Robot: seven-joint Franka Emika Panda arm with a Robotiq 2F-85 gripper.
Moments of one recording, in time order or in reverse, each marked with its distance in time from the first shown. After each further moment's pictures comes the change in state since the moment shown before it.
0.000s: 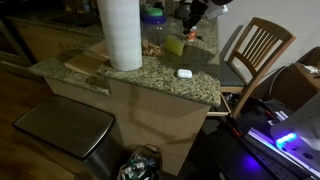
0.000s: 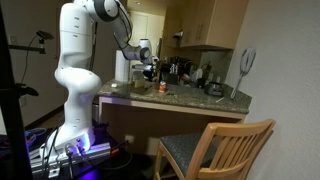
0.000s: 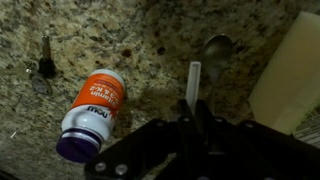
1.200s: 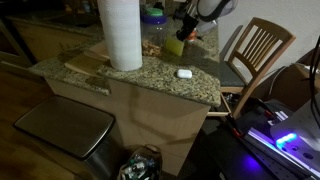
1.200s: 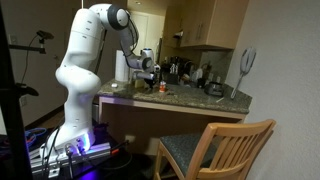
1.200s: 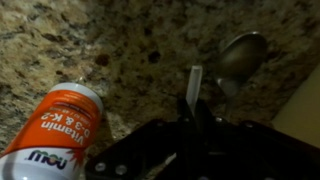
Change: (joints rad) arm -0.032 0.191 0.028 0.063 0.052 0.119 -0.071
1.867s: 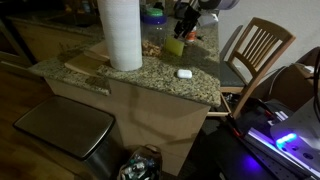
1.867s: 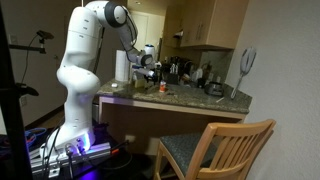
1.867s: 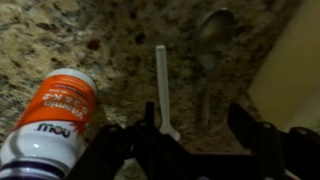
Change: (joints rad) arm -0.049 -0.057 0.055 0.004 0.207 -0.035 -0.123
